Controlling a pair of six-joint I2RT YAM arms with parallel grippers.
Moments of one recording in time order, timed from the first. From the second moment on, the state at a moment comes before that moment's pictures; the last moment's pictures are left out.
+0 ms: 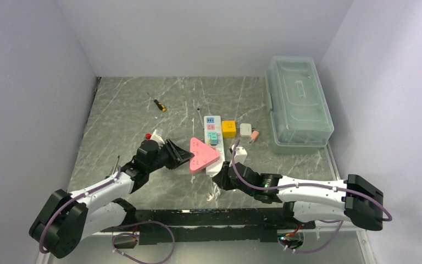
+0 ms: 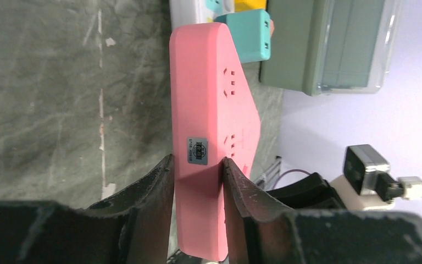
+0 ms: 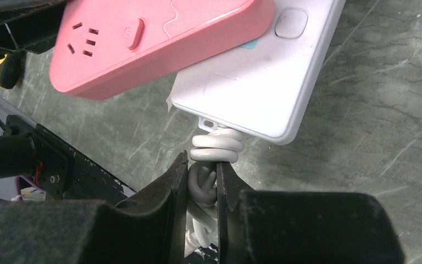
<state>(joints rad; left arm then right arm) -0.55 1.06 0.32 0.31 0.25 -1.18 1.18 1.08 0.44 0.00 0.33 0.91</state>
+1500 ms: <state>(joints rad) -0.55 0.81 0.28 0.14 0.31 -1.21 1.18 0.76 0.27 0.17 0.35 1.01</state>
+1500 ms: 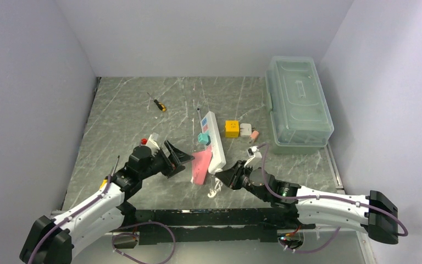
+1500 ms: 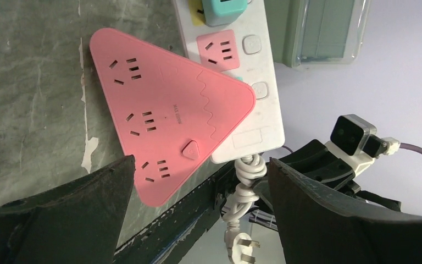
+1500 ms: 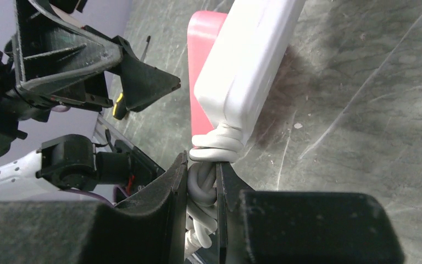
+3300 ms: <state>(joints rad) -0.63 1.20 0.38 0.24 0.34 -1.06 0.64 1.01 0.45 -0.08 -0.08 0.75</state>
